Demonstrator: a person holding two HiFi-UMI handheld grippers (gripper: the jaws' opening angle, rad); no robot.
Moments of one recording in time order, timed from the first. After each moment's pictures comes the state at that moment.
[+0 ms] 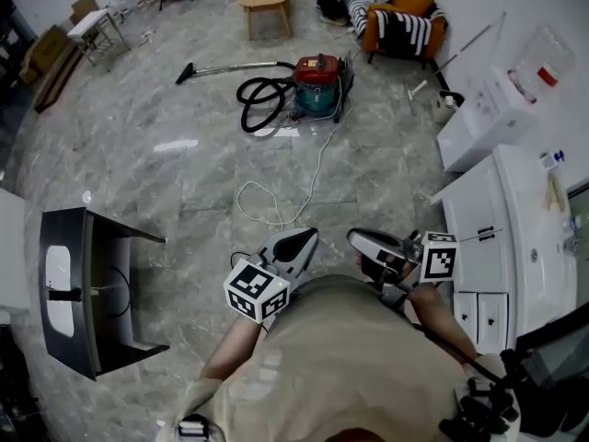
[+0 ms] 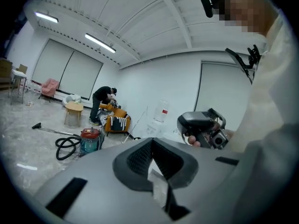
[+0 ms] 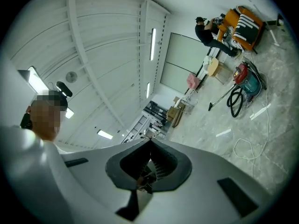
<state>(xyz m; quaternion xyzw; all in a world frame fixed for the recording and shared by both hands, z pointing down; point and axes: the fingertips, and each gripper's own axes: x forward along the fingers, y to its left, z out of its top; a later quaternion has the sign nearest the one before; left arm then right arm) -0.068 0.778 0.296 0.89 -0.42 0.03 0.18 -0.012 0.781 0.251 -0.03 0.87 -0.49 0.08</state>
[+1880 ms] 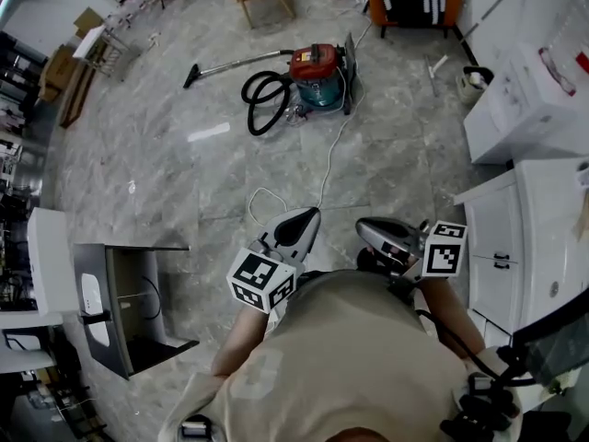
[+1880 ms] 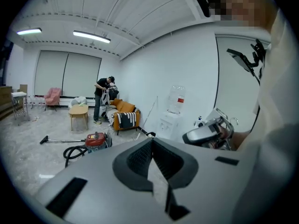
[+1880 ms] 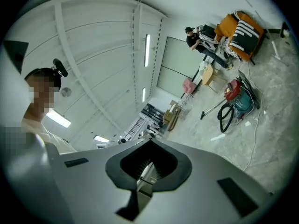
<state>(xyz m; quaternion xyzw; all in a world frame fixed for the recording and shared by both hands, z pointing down) 0.052 0.520 0.294 0.86 -0.47 0.13 0.16 0.124 0.533 0.300 -0.04 0.87 -0.49 0.08</state>
